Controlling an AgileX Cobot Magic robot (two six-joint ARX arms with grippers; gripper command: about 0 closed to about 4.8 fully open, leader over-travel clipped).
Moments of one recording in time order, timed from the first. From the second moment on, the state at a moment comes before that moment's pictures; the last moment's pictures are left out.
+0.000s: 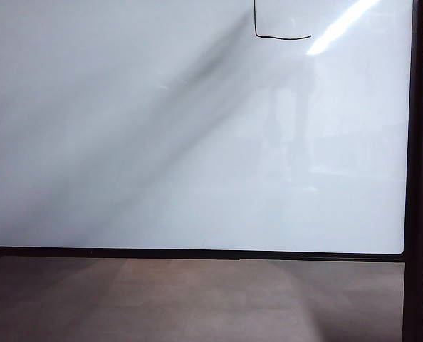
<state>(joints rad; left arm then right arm) -0.21 0.15 0.56 -0.02 0.47 0.05 0.47 1.39 1.10 0.47 0.15 0.16</state>
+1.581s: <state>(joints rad) -0.21 0.14 0.56 -0.02 0.47 0.05 0.43 1.48 1.30 0.40 0.15 0.12</state>
